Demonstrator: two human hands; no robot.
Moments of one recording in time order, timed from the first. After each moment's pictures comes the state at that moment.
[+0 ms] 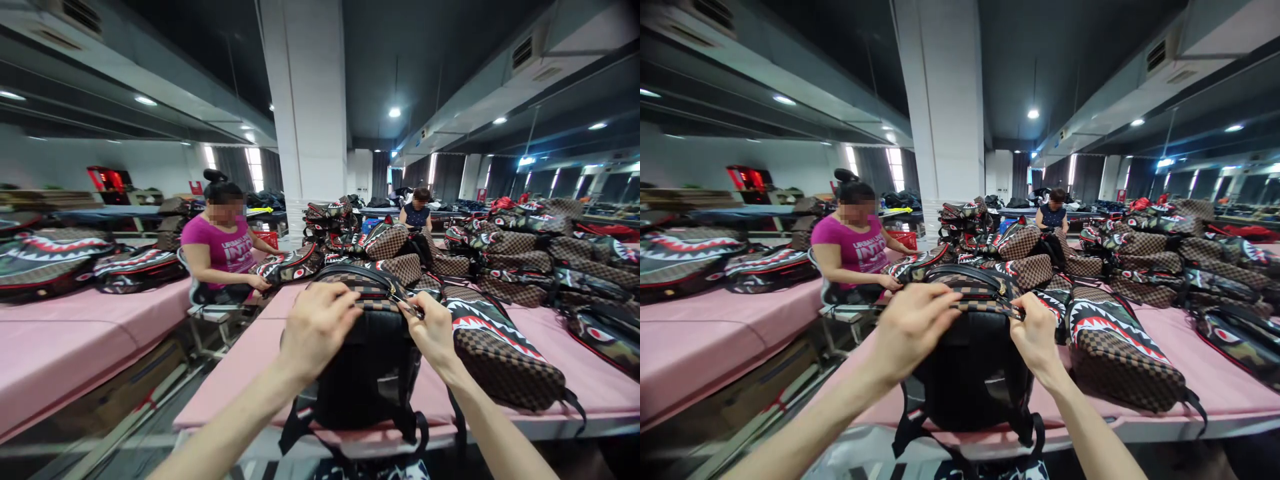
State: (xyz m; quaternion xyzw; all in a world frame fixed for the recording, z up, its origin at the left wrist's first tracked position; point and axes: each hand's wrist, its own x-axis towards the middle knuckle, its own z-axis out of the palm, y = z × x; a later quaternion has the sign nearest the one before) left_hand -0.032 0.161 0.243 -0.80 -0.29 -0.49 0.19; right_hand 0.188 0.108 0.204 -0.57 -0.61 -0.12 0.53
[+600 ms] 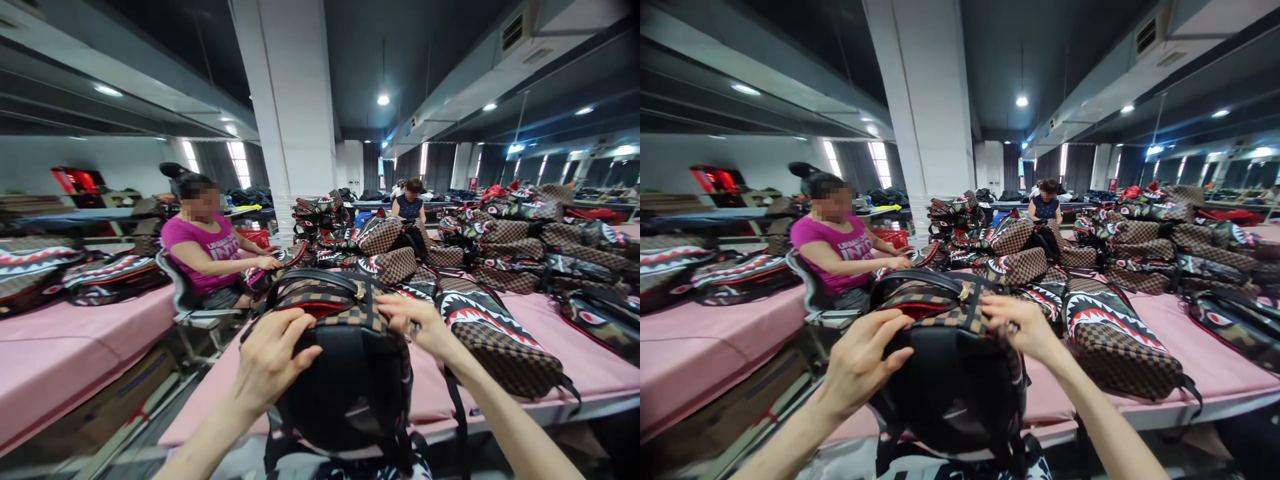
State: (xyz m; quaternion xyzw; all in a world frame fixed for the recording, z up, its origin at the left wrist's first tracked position) left_hand -0.064 0.175 0.205 -0.83 -0.23 -0.44 0.26; right_hand 0.211 0.132 0.208 -0.37 -0.79 0.04 0.48
